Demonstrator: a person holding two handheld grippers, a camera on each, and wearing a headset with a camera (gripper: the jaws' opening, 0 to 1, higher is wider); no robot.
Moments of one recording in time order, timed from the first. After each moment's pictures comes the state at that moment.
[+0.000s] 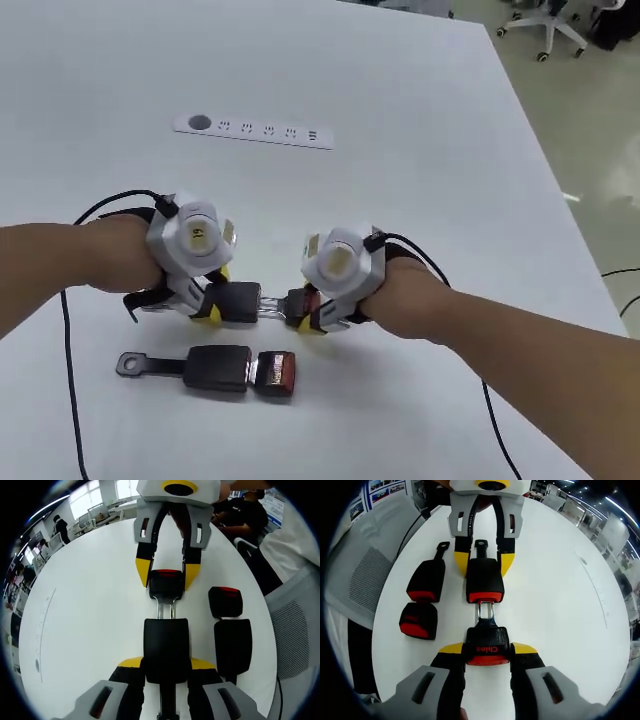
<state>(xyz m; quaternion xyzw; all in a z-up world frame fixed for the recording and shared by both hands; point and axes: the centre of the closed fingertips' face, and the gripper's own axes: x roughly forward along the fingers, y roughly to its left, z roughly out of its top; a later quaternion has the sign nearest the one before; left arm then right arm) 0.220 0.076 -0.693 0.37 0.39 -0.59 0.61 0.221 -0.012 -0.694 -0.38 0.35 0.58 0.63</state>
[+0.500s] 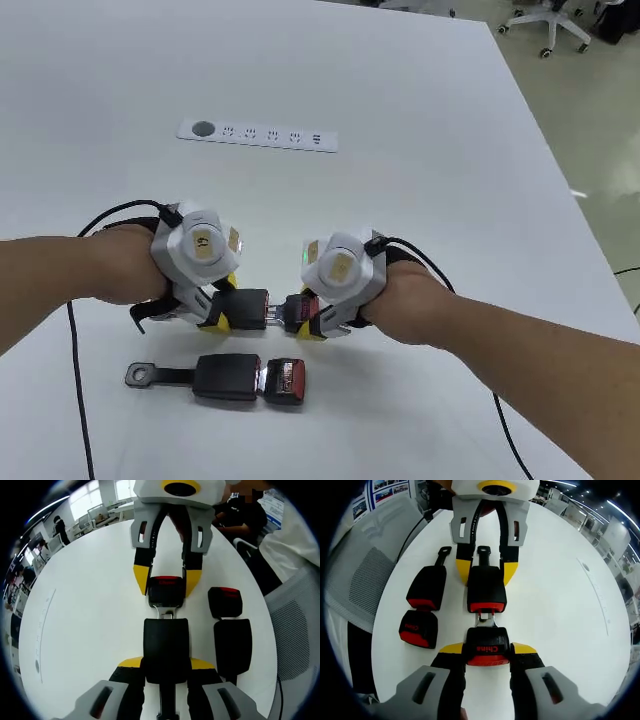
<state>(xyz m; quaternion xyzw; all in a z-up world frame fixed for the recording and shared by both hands) 0.220 0.074 -0.695 0.37 0.38 -0.59 0.61 0.221 -0.001 -0.695 -0.37 0.34 0.59 0.63</state>
